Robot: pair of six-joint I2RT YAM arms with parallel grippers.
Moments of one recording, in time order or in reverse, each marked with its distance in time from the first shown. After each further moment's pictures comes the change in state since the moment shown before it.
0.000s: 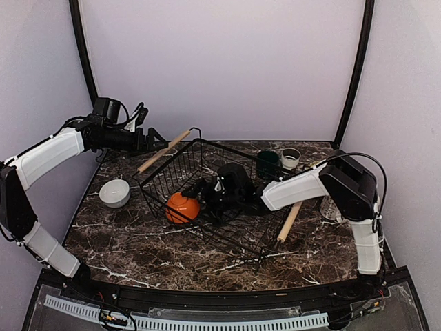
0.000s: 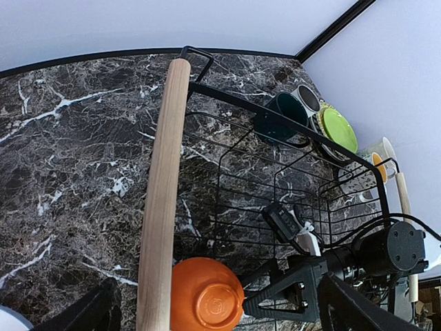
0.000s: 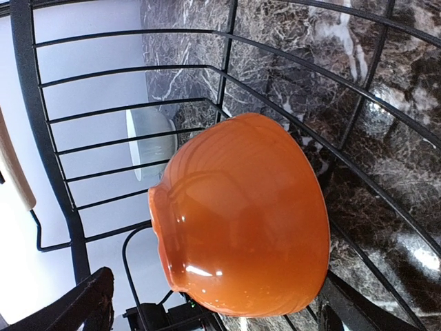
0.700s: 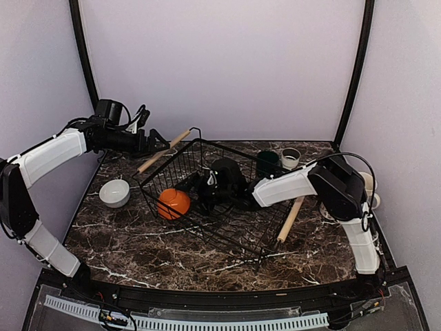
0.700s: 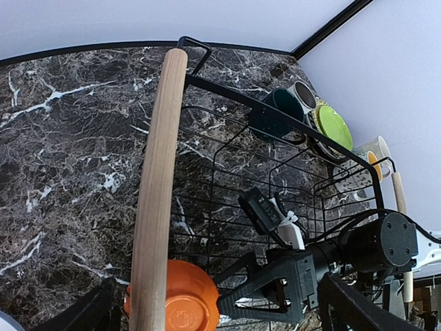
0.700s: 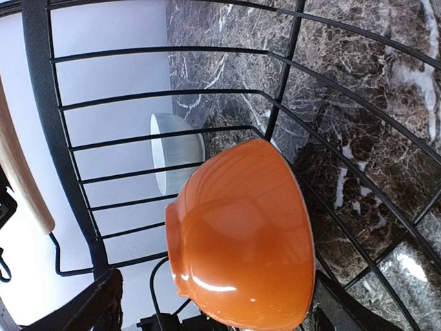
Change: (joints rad) left arm 0.000 0.020 -0.008 0.014 0.028 -0.019; right arm -0.012 0.103 0.144 0.041 -0.027 0.003
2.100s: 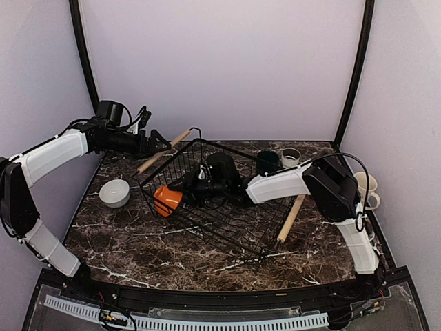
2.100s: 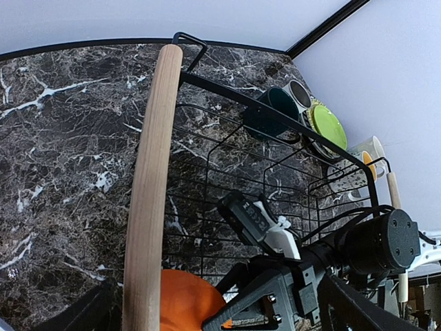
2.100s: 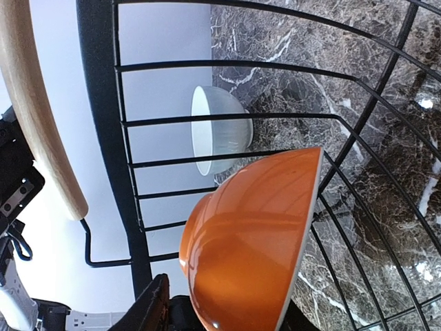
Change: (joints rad) left arm 0.000 0.011 -0.010 0.023 0.027 -0.018; right arm 0.008 0.063 0.130 0.032 -0.120 -0.006
